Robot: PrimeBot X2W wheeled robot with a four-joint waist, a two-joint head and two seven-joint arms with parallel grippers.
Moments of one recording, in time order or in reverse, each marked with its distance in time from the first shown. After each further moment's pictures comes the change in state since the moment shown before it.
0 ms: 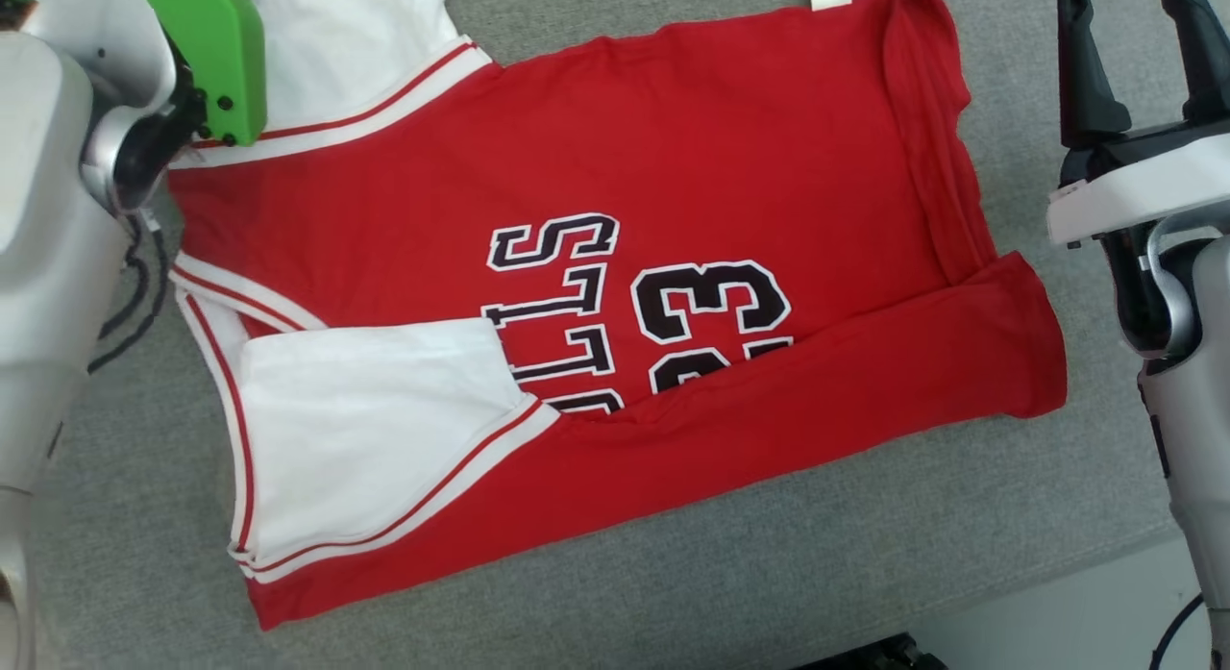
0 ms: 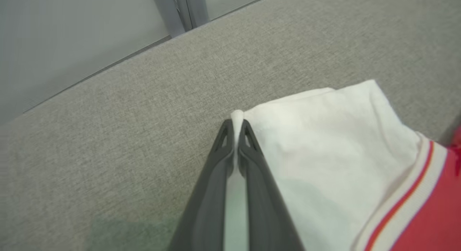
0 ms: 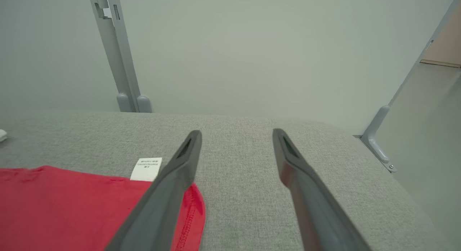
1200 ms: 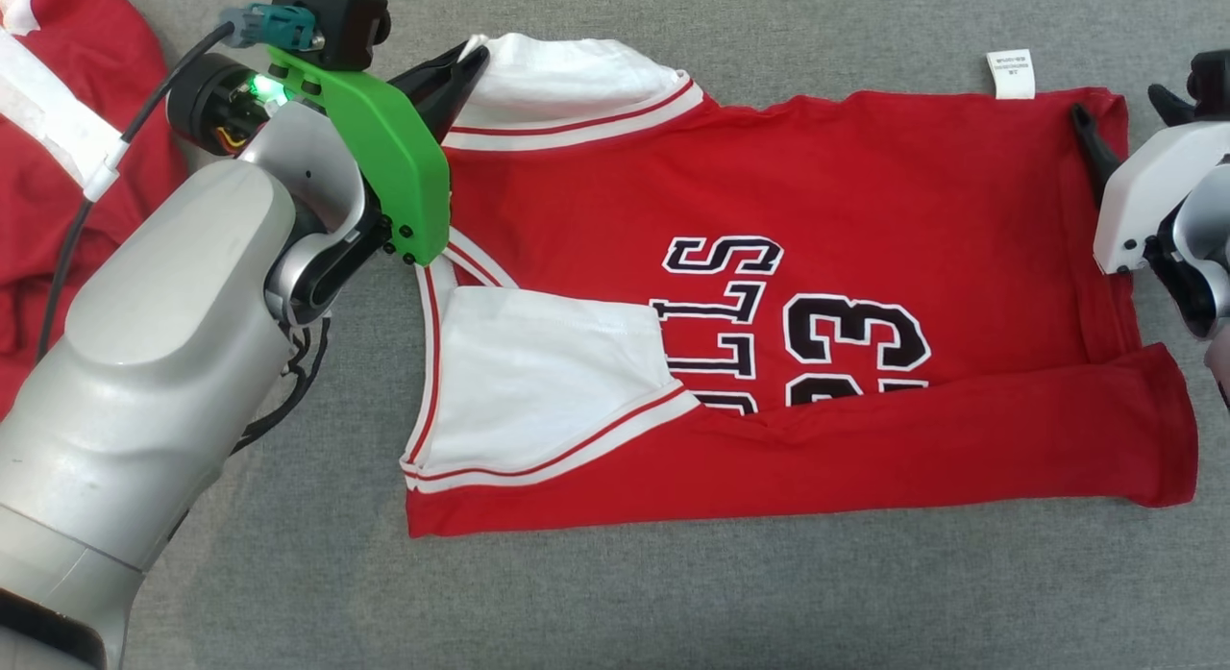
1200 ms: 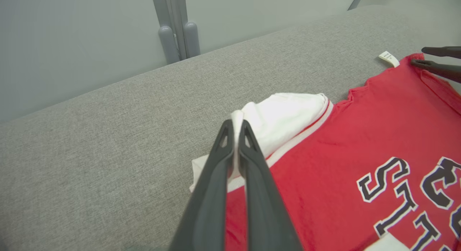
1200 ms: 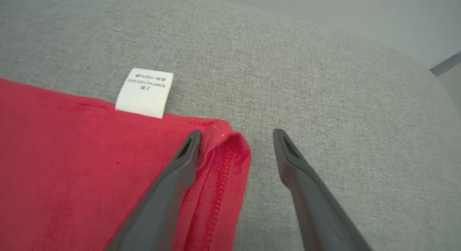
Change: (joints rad) left arm 0.134 -0.070 -0.162 -0.159 -0.162 0.000 -0.250; right arm -0.233 -0.190 0.315 0.572 0.116 0.000 0.255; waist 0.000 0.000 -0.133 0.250
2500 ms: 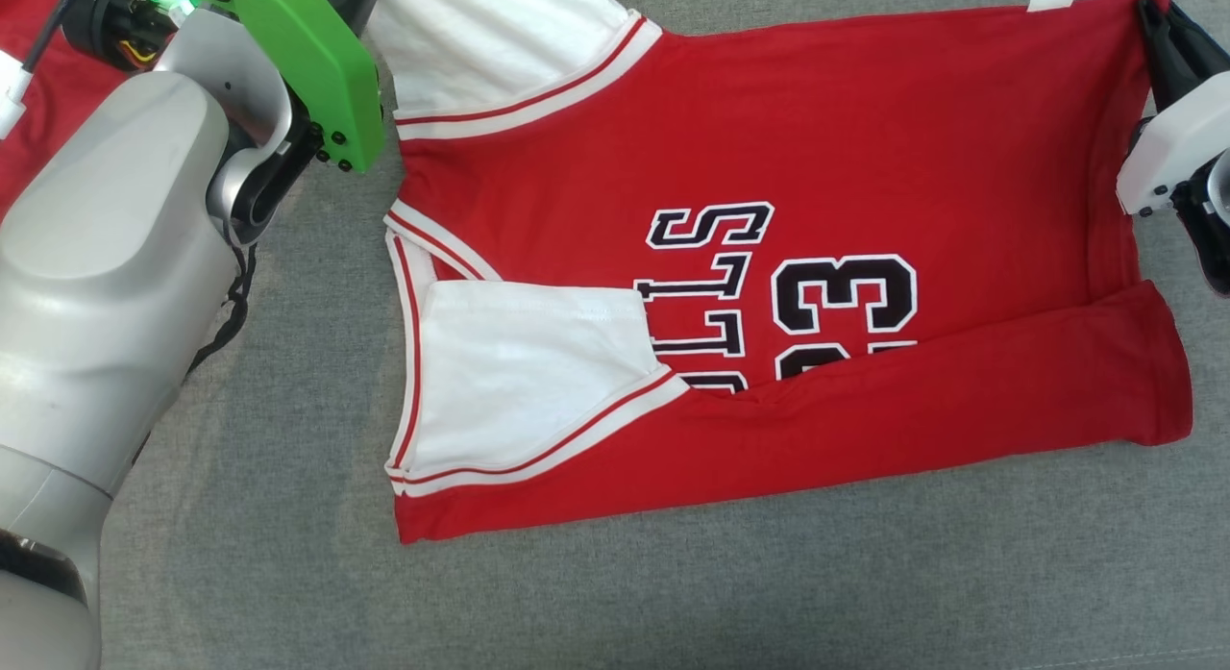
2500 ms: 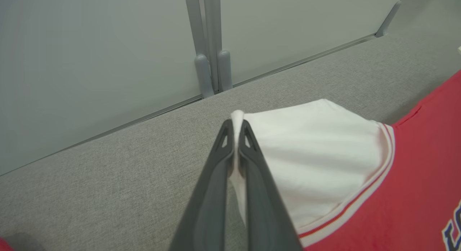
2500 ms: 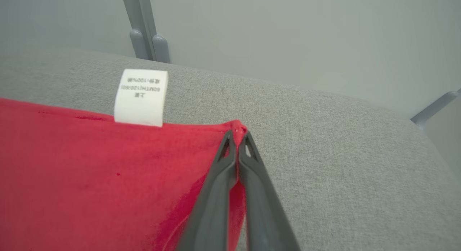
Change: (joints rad) left arm -0.149 -0.011 -0.029 0.212 0.014 0.008 -0.139; right arm -0.126 -0.053 0.202 0.073 0.204 0.000 -0.274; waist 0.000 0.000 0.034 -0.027
